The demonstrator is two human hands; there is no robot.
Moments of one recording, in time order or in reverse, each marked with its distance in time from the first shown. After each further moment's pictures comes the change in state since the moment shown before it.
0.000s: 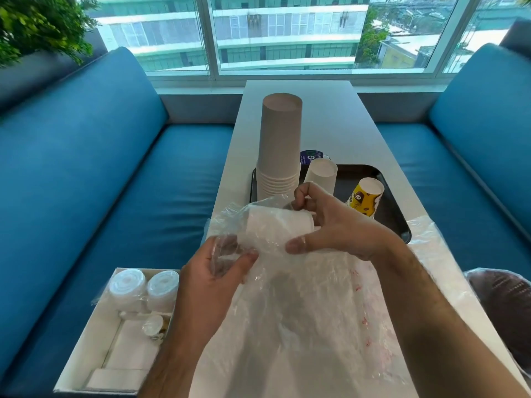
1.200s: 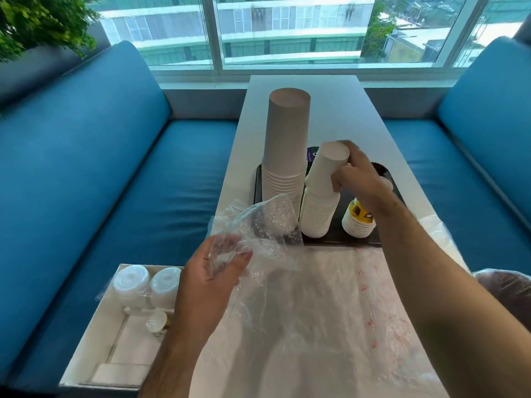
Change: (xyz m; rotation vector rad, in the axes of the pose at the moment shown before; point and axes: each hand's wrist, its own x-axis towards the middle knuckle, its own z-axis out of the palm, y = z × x) left_hand 0.011 -0.016 -0.003 -0.201 -0.008 0.022; right_hand 0.071 0.030 -0.070 -0.047 0.608 -0.019
